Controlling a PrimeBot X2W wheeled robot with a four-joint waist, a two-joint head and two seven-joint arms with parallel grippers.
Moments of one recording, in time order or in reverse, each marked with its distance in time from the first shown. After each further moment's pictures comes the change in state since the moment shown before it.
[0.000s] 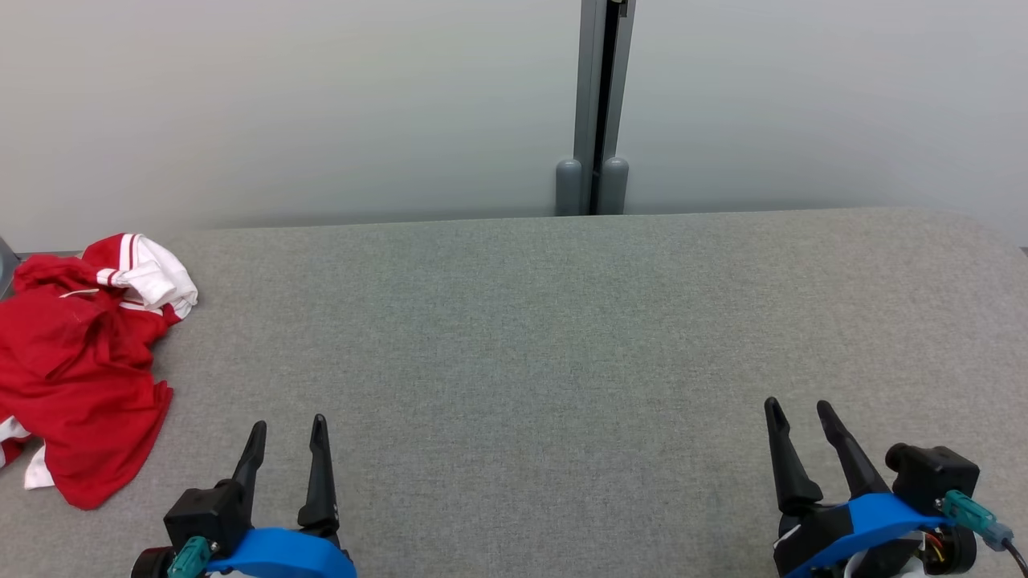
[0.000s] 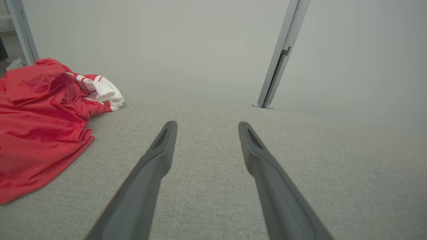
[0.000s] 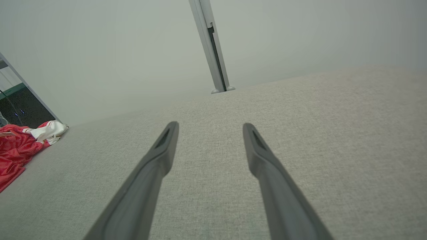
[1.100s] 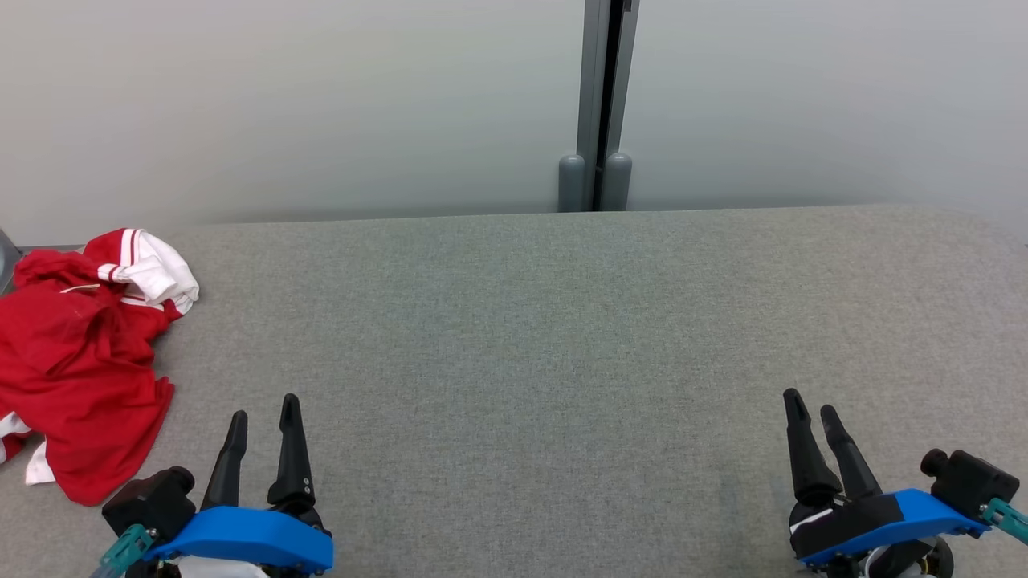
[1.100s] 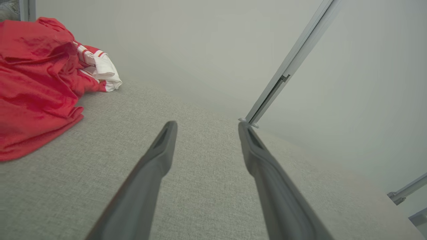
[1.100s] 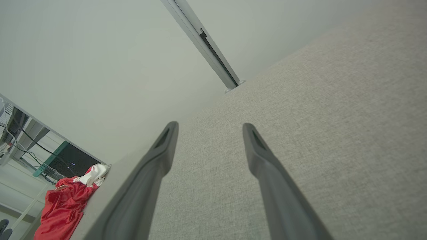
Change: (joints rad) left arm -0.011 -0.015 0.061 -0.050 -0.261 -0.039 0.061; right arm 0.000 0.002 0.003 -0.010 0.363 -0.002 0.027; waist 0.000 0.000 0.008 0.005
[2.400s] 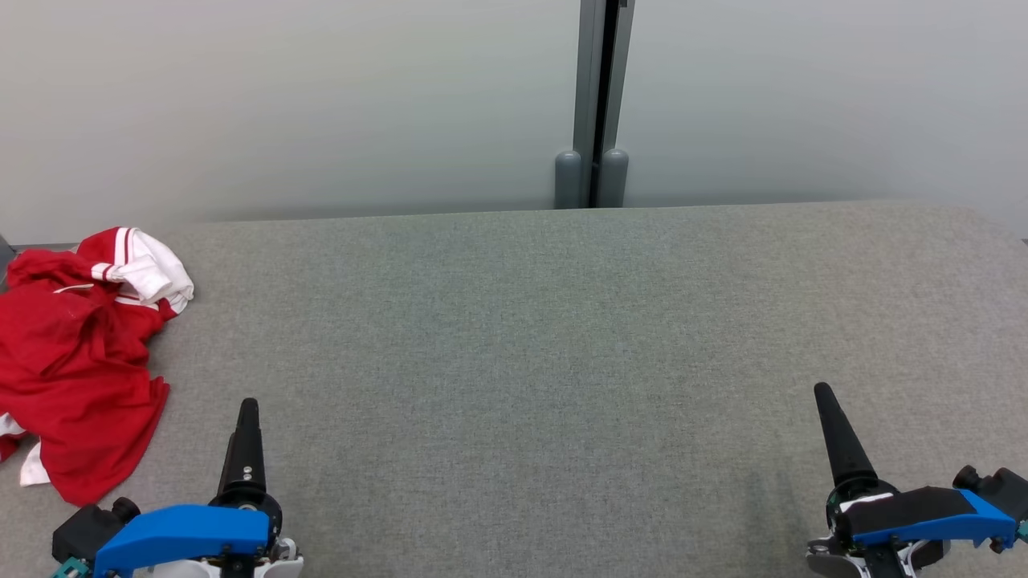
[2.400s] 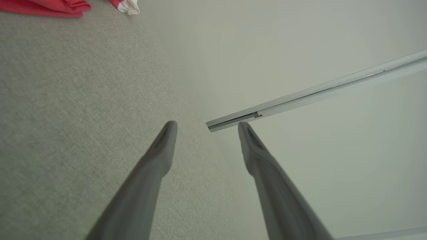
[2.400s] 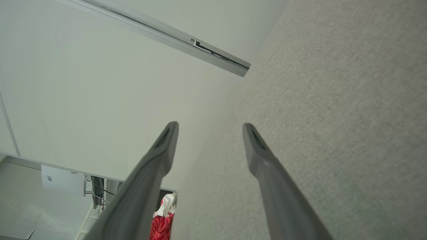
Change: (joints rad) left arm -0.016 -0.067 0.143 0.022 -0.628 -0.050 0.129; right arm -0.002 0.001 -0.039 -0.012 0.526 -0.001 0.114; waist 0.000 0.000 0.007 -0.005
